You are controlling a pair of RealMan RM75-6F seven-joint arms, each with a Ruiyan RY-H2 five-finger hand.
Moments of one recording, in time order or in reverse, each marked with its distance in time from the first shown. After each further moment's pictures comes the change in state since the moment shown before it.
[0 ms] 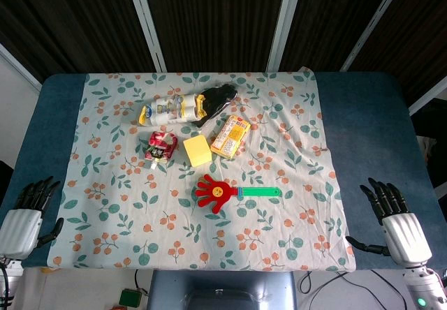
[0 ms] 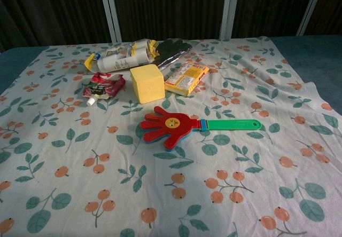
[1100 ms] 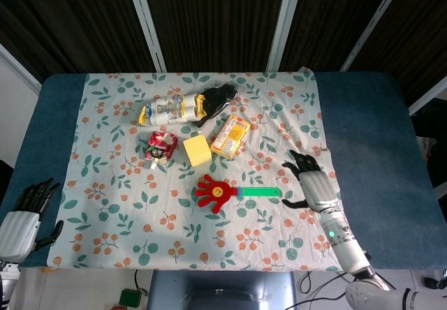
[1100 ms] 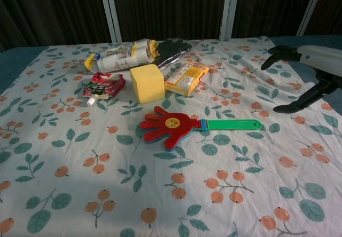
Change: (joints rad) left arm 0.005 0.026 0.019 -0.002 0.036 0.013 -0.075; right arm 0.402 -0.278 0.230 -0.108 0.540 -0.523 -0.376
